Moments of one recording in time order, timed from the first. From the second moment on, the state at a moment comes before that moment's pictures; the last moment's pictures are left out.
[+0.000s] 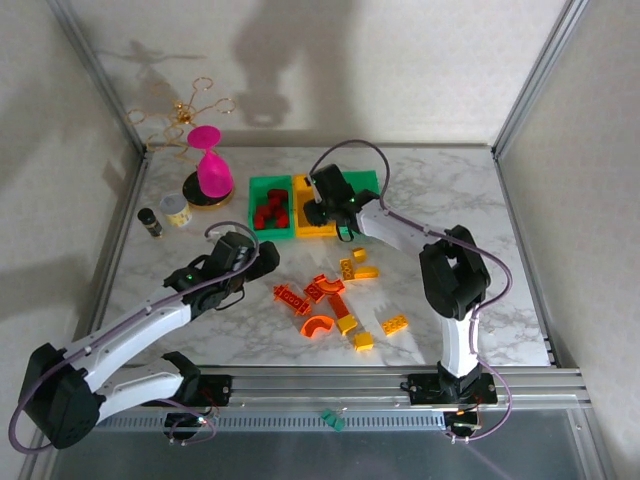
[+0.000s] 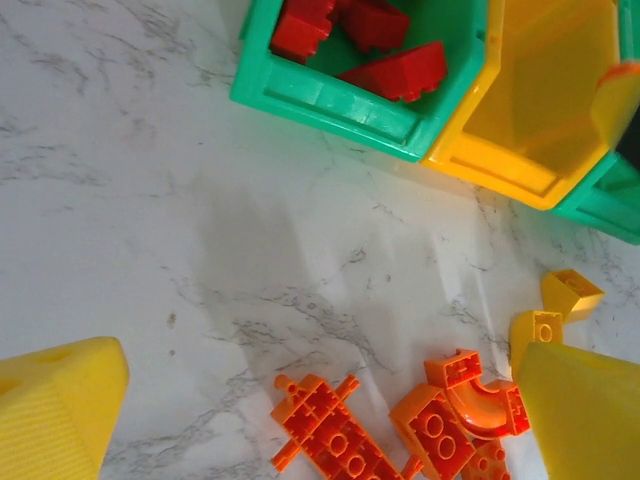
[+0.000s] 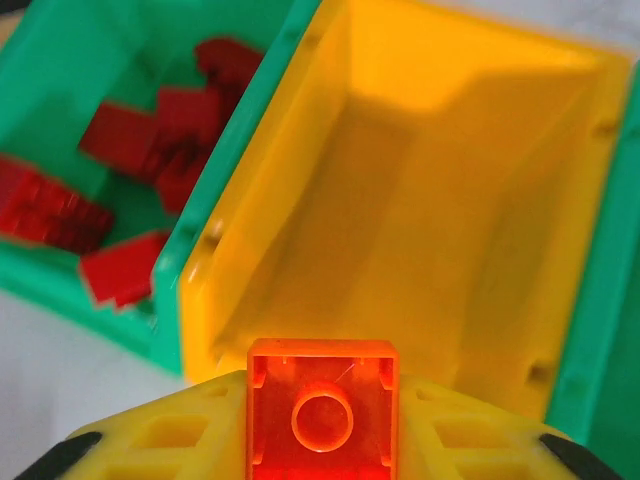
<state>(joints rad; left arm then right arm) -0.60 1.06 0.71 -0.45 -0.26 -0.93 0.69 1.98 1.56 -0.41 0.09 0.18</state>
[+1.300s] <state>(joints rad) -0.69 0.99 0.66 -0.38 -0.25 -1.01 0.78 1.73 1.17 -0.47 0.10 0.18</state>
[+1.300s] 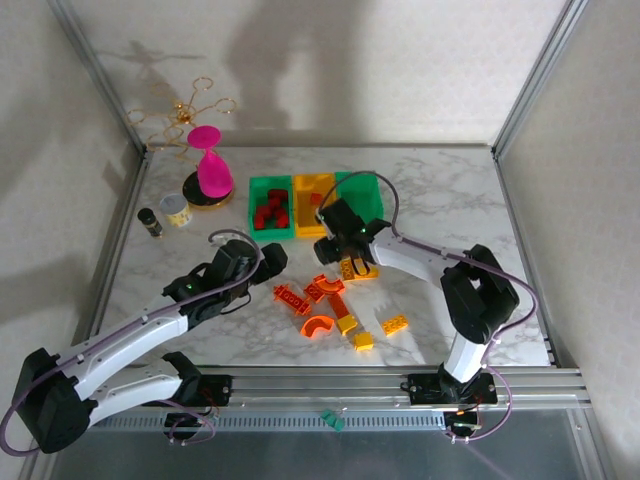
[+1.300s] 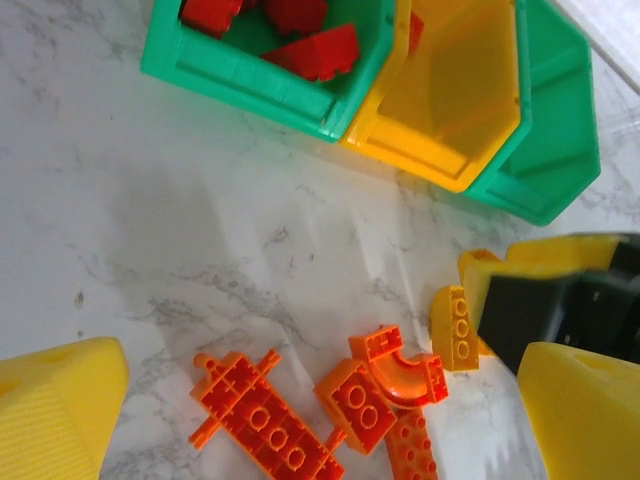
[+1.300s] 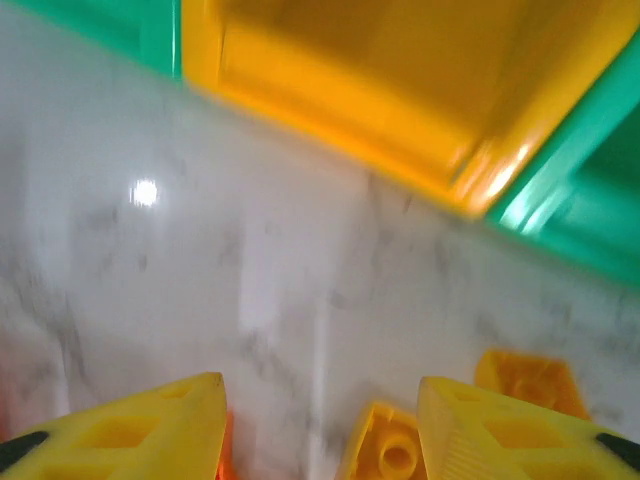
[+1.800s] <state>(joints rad) -0.70 0.97 0.62 -0.40 -0.25 -1.05 0.86 1.74 1.09 -0.50 0.08 0.19</state>
